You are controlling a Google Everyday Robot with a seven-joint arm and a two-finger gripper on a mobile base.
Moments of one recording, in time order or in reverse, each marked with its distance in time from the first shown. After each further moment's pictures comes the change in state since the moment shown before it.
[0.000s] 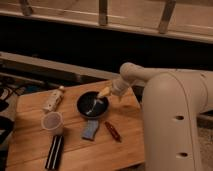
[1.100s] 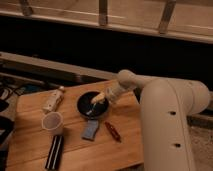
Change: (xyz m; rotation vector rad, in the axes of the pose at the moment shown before) arm 0.012 0.019 0.051 -0.118 0.086 -0.012
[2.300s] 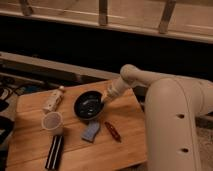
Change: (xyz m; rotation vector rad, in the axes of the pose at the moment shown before) arm 0.000 0.017 -0.042 -0.029 0.009 -0.017
